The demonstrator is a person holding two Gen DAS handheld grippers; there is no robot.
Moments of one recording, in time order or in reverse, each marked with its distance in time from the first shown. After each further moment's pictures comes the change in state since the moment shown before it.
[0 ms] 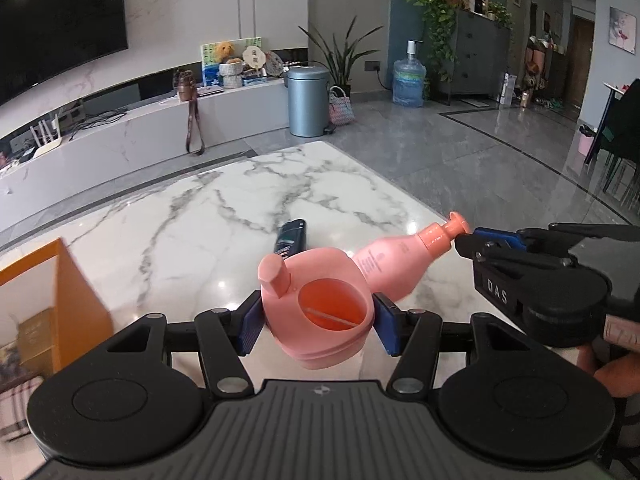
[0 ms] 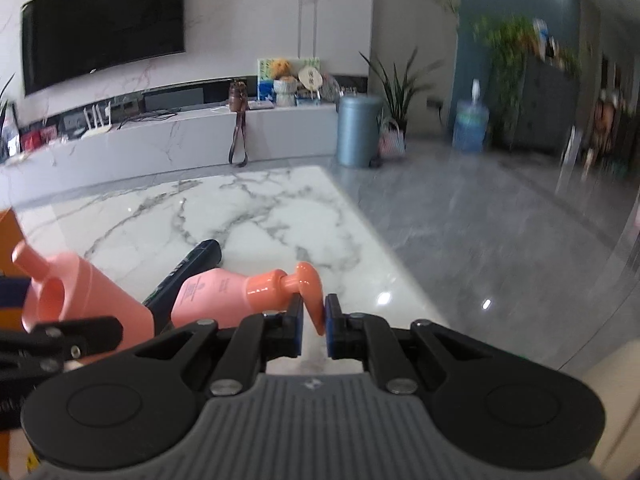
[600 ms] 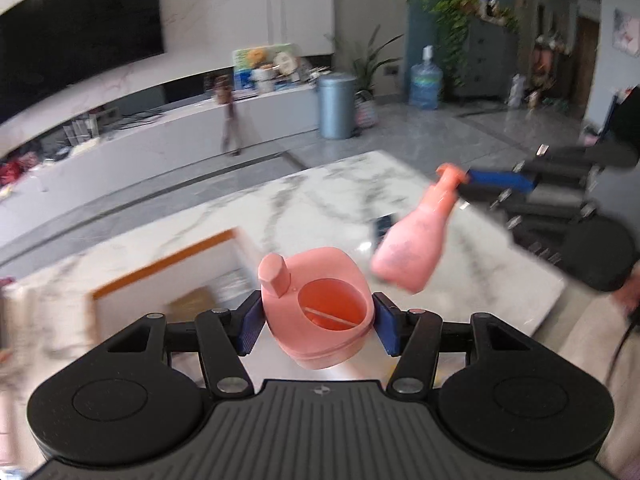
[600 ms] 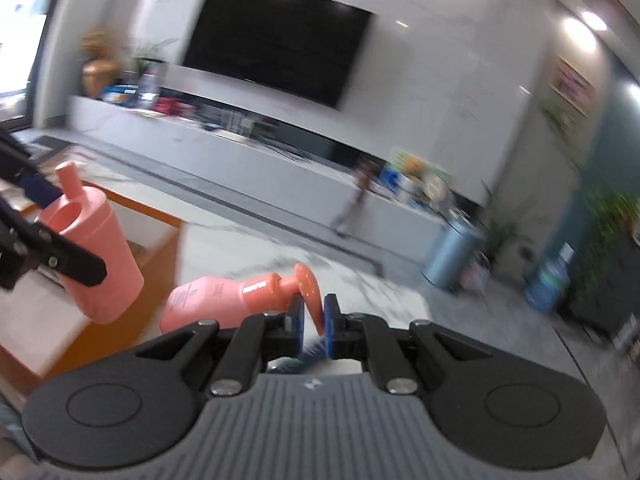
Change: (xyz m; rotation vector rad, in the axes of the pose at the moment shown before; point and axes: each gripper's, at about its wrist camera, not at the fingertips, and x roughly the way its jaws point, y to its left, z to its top) left arm -0.133 0.136 -0.004 0.023 0.029 0.052; right arm -0.105 0.103 0.057 -0.467 -0.230 0.289
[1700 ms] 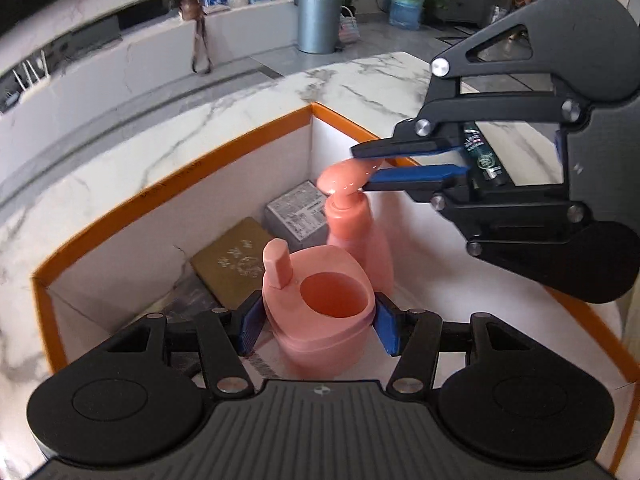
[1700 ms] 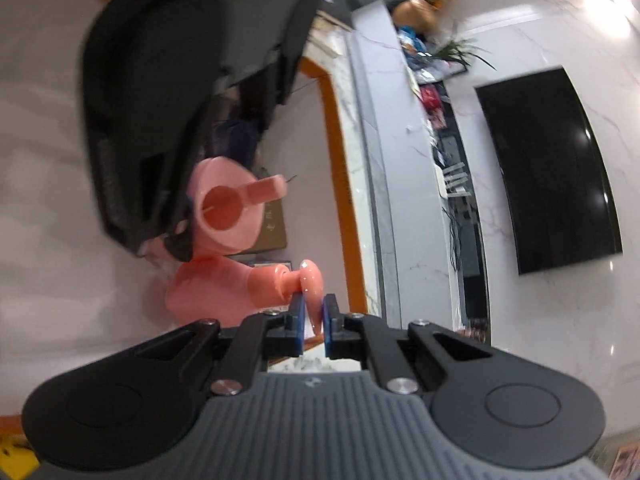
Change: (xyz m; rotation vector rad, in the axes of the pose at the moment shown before) left arm 0.169 0.103 -0.031 0.050 0.231 -0.172; right arm 0.168 0.164 0.023 -1.098 -0.001 0.285
